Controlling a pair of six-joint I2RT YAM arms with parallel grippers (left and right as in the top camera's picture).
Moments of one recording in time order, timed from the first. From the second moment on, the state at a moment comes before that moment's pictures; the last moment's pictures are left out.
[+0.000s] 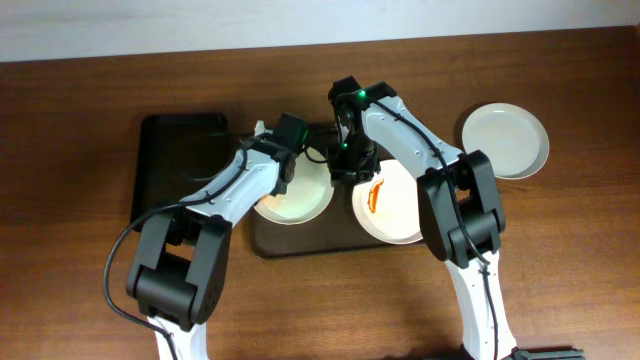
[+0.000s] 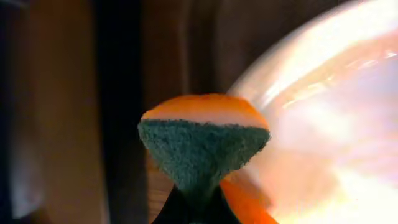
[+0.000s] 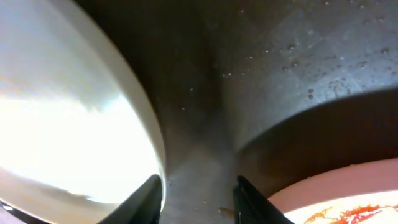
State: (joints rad) left arm -0.44 2.04 1.41 -0.74 -0.53 -0.30; right arm 0.39 2.35 1.92 -1.20 -0.29 0.34
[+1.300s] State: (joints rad) left arm -0.01 2.12 1.53 -0.84 -0.16 -0.17; right arm 0.39 2.35 1.92 -1.11 -0.30 0.29
